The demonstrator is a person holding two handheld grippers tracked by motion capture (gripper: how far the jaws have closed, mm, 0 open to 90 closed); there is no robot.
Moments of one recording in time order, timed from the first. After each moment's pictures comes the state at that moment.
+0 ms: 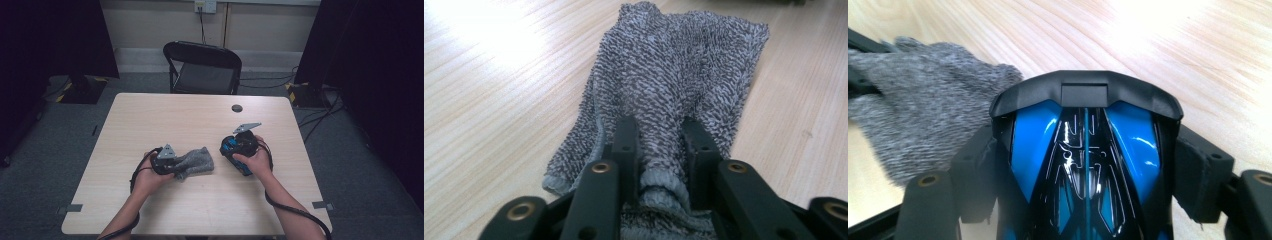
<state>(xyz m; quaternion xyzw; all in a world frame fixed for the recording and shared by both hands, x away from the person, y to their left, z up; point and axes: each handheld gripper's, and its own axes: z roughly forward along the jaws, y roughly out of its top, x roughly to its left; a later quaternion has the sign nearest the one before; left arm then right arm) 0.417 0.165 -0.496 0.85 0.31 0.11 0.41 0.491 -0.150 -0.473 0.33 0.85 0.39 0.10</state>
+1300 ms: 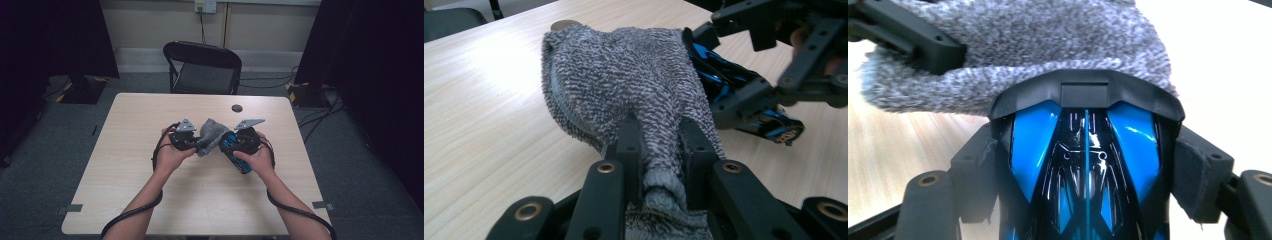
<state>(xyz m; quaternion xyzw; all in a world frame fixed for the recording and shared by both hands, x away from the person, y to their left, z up) 0.455 0.103 -0.428 0.82 0.32 0.11 0.46 0.481 -0.148 -0.443 0.32 0.85 0.42 0.10</state>
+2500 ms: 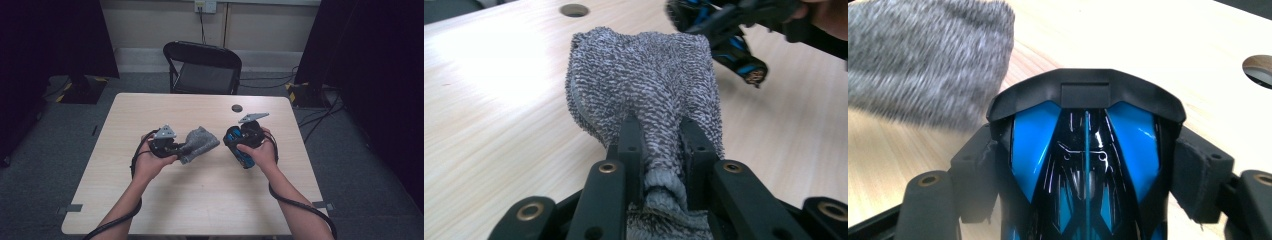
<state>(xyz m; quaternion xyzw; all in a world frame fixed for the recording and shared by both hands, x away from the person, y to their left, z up) 0.432 0.160 -0.428 0.82 0.33 0.10 0.46 0.497 -0.159 -0.434 0.34 0.84 0.41 0.11</state>
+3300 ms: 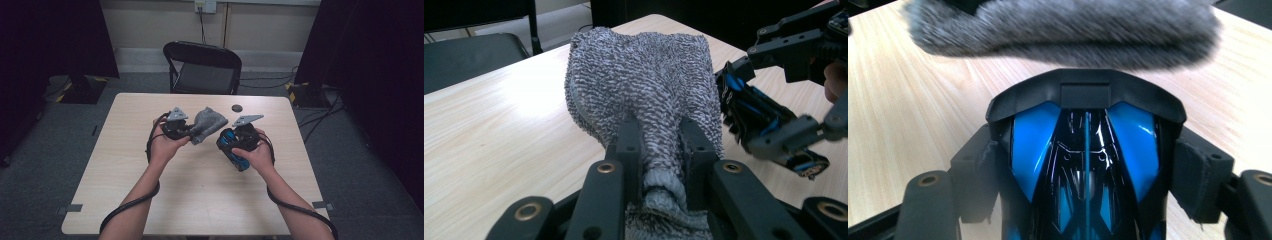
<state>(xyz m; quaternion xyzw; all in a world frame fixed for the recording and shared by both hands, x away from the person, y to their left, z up) 0.472 0.117 -0.403 0.80 0.34 0.14 0.48 0.480 -0.140 -0.424 0.30 0.85 0.42 0.10</state>
